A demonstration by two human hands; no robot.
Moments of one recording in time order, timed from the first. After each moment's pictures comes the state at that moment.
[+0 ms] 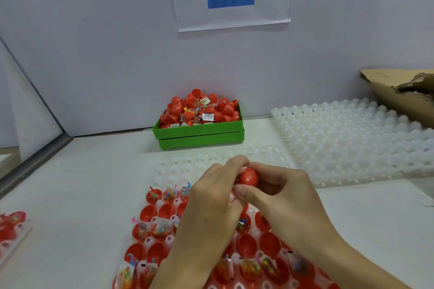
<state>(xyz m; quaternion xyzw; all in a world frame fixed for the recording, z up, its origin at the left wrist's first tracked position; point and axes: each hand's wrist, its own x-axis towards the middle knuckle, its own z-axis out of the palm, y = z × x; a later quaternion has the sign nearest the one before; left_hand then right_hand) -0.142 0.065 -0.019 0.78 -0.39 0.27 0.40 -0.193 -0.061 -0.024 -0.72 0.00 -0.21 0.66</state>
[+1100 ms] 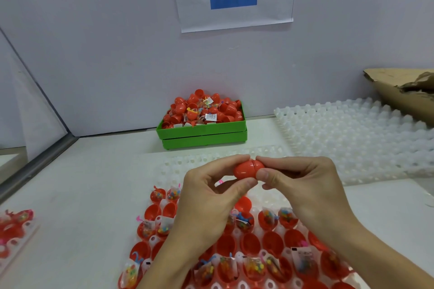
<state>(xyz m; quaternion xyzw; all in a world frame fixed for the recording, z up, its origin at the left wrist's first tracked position) -0.134 0.071 -0.010 0.68 -0.32 0.01 0.66 -0.192 -0.081 -0.014 -0.69 0.03 -0.27 0.67</state>
